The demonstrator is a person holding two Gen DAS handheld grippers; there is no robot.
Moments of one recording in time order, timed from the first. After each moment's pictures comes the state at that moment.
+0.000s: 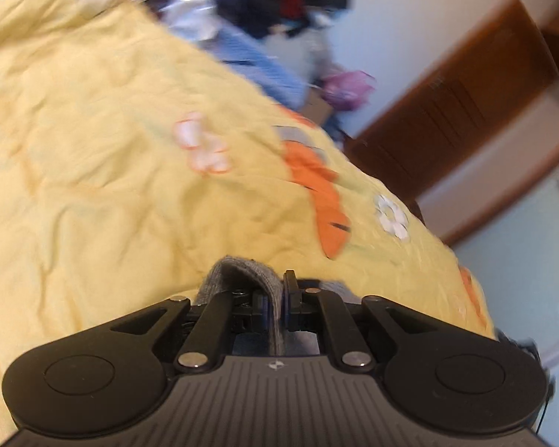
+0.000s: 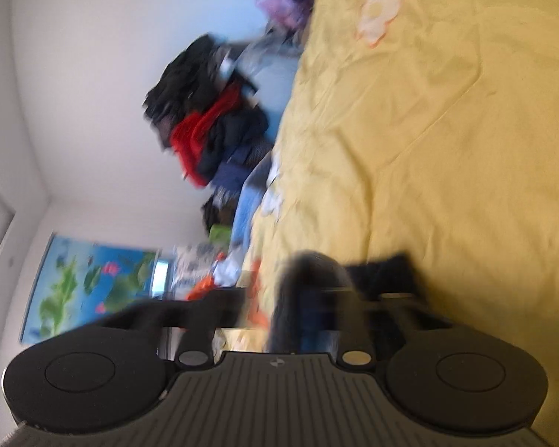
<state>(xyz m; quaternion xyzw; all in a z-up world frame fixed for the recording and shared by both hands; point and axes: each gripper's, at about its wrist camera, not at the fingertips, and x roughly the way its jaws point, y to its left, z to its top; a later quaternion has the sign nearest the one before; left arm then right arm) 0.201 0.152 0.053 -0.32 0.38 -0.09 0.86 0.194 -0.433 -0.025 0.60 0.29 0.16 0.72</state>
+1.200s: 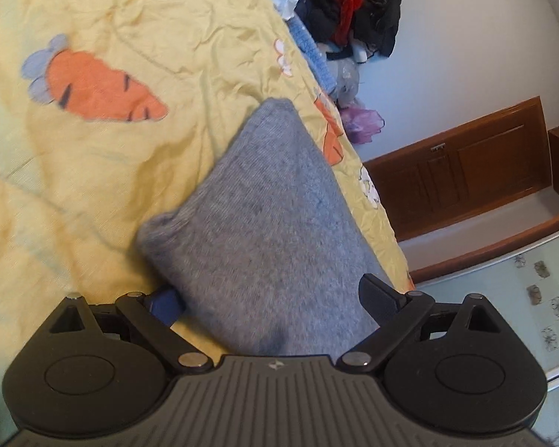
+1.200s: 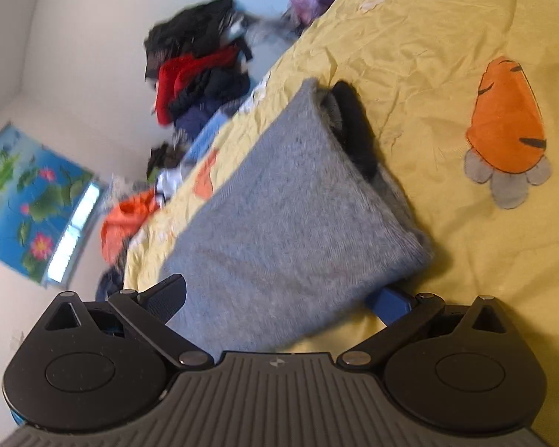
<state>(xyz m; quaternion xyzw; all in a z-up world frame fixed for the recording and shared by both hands) -0.006 0.127 0.002 -0.47 0.34 -0.06 0.81 0.001 -0.348 -0.007 0.43 0.33 0.13 0.83</state>
